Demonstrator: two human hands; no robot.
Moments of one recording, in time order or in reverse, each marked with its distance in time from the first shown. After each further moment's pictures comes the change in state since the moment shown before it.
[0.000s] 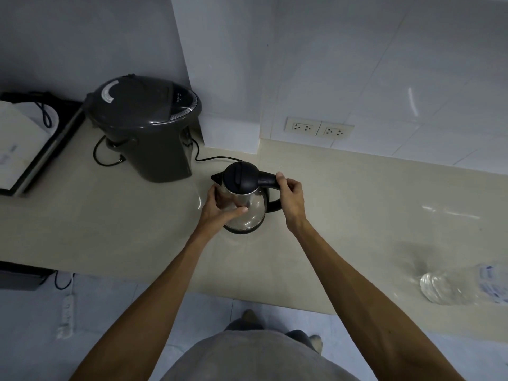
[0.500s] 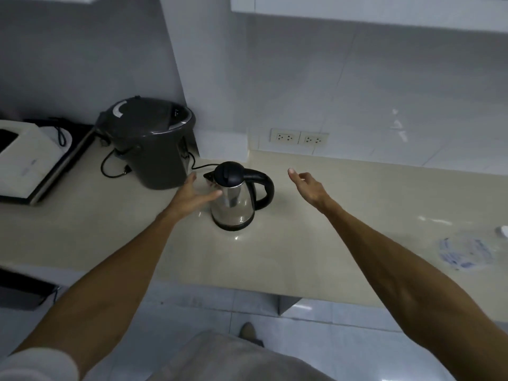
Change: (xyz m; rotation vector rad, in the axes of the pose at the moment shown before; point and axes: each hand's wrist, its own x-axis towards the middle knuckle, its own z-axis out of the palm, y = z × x) left_hand -0.039 0.064 -0.043 0.367 0.007 0.021; right_hand -0.039 -0.046 -0.115 -0.545 -0.135 -0.120
